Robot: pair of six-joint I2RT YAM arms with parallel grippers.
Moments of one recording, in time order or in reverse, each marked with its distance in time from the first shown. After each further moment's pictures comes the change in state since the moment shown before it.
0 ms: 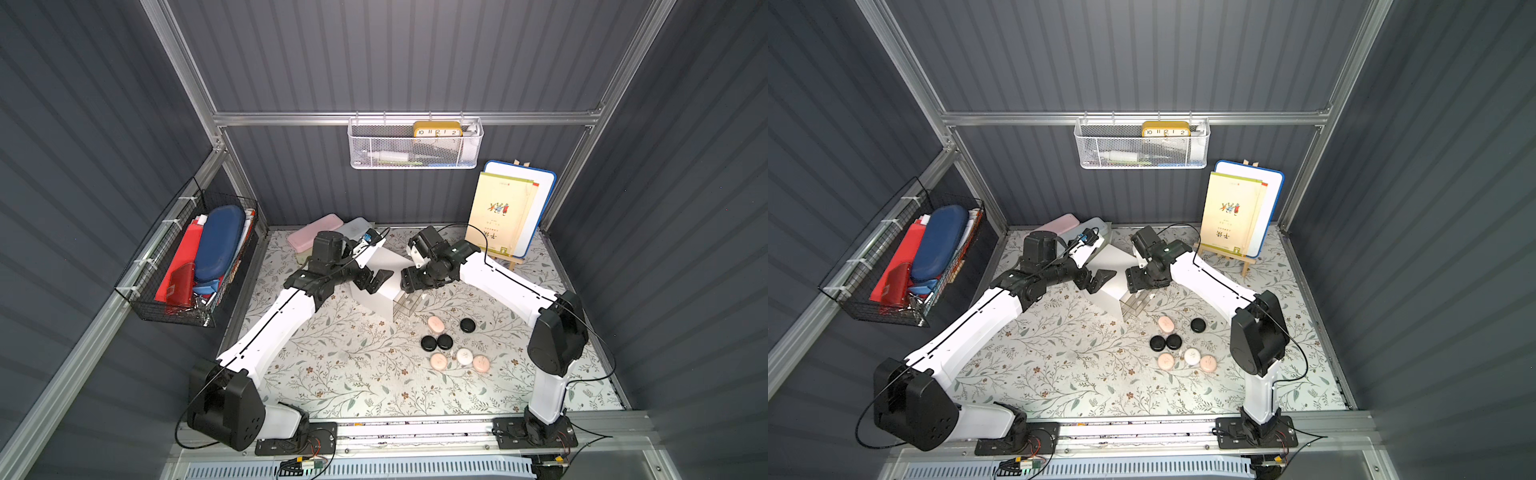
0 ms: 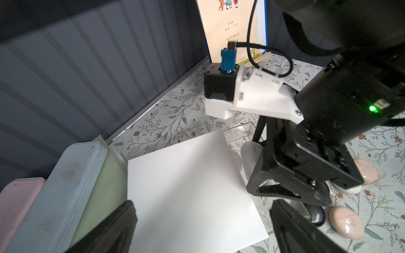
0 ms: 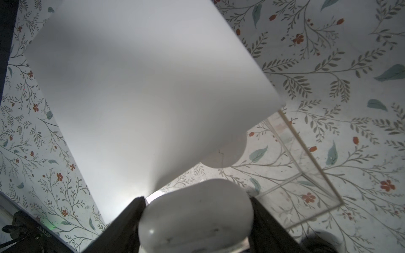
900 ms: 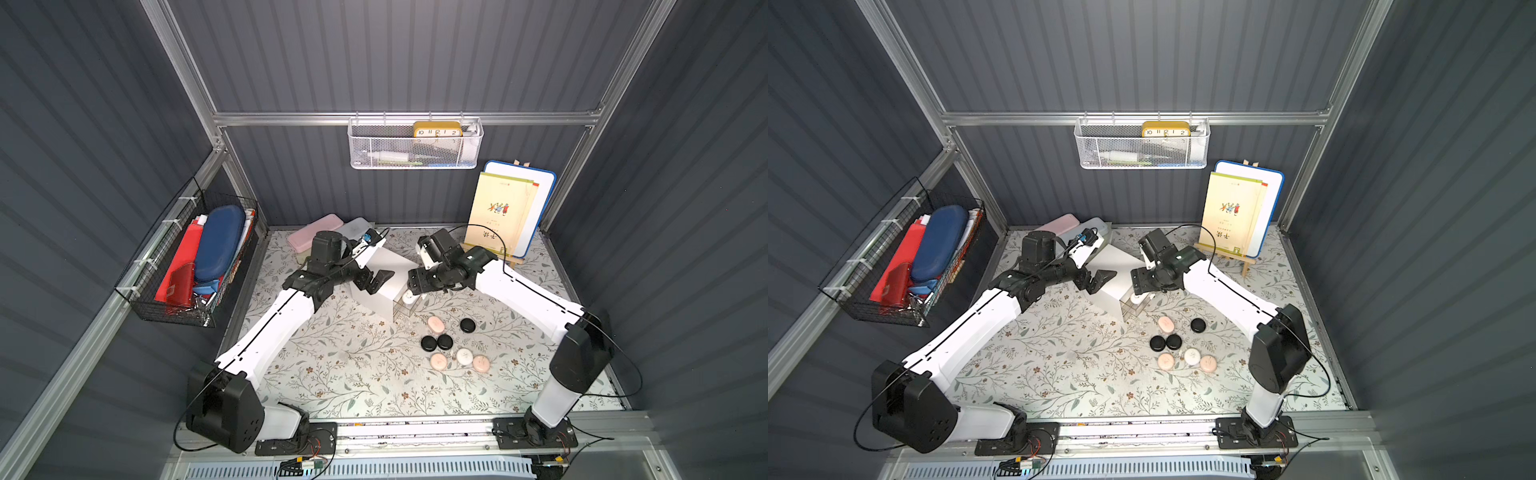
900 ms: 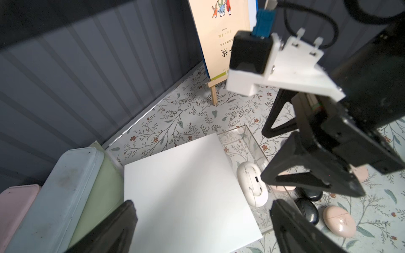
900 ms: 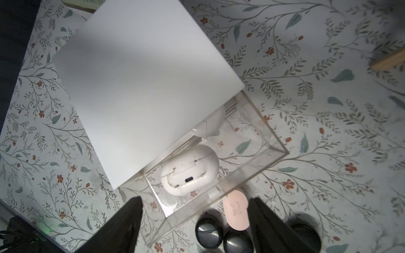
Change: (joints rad) left arm 0.000 -0.019 0.000 0.004 0.045 0.003; right arm 0.005 -0.204 -0.156 0.058 0.096 0.015
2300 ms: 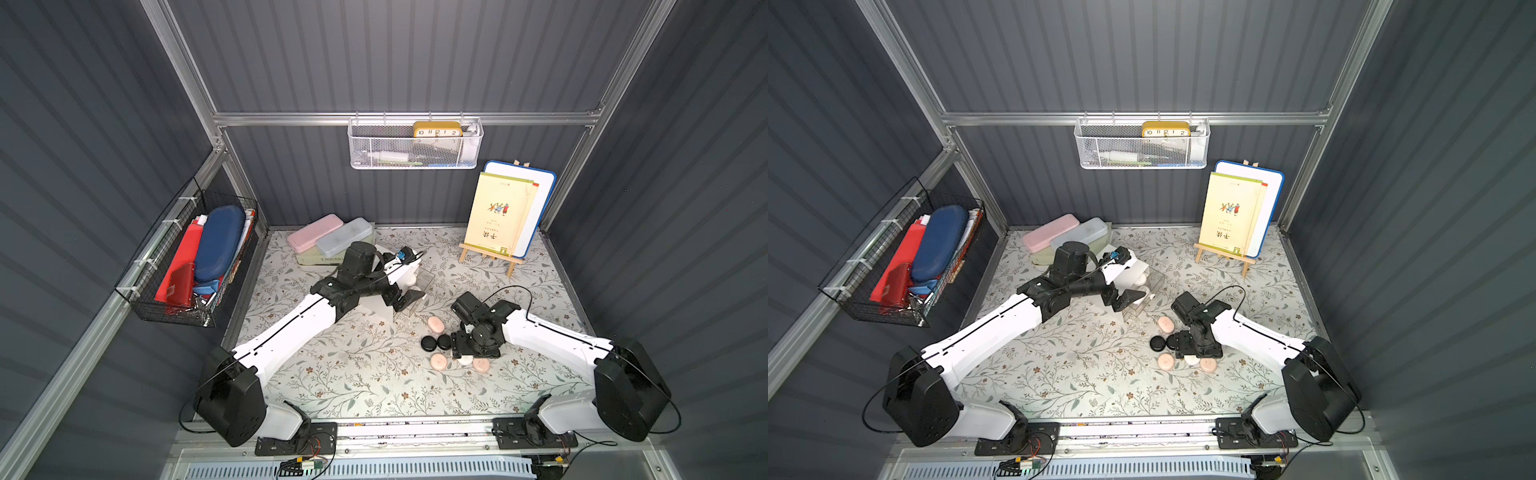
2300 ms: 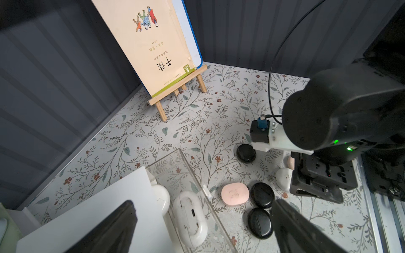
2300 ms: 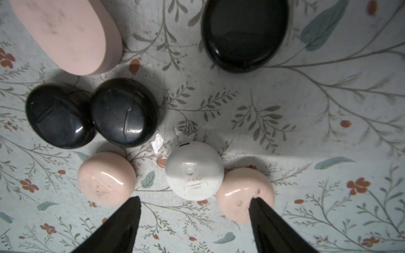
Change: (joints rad) left arm -0.230 0.058 -0.024 0.072 0.007 -0.008; right arm -0.027 -0.265 -0.698 -0.055 0.009 0.251
